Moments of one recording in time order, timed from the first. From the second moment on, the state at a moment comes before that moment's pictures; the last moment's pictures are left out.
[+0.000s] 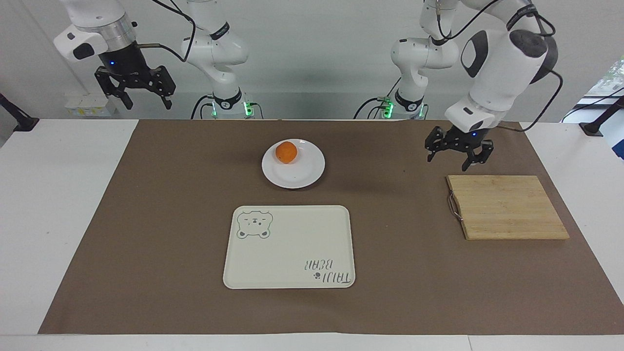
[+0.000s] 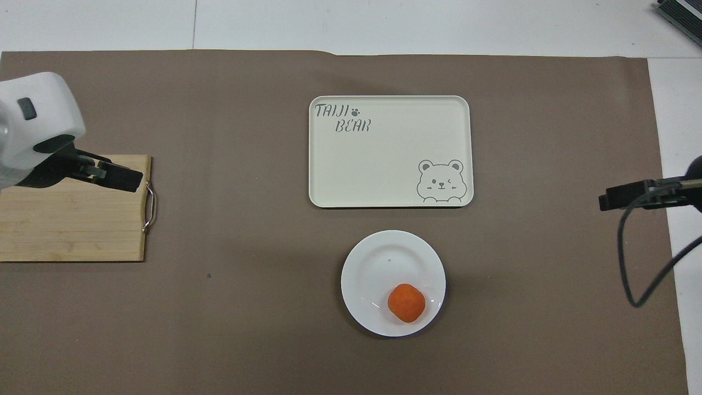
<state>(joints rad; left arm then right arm) -0.14 -0.03 -0.04 -1.57 0.00 1.64 0.20 0.05 -0.08 -0.06 -1.72 0.06 1.62 -0.06</state>
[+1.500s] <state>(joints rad) -0.11 -0.03 -0.04 -1.59 0.01 1.58 0.20 0.23 -0.03 -0.05 -2.43 0.64 2.14 -0.27</state>
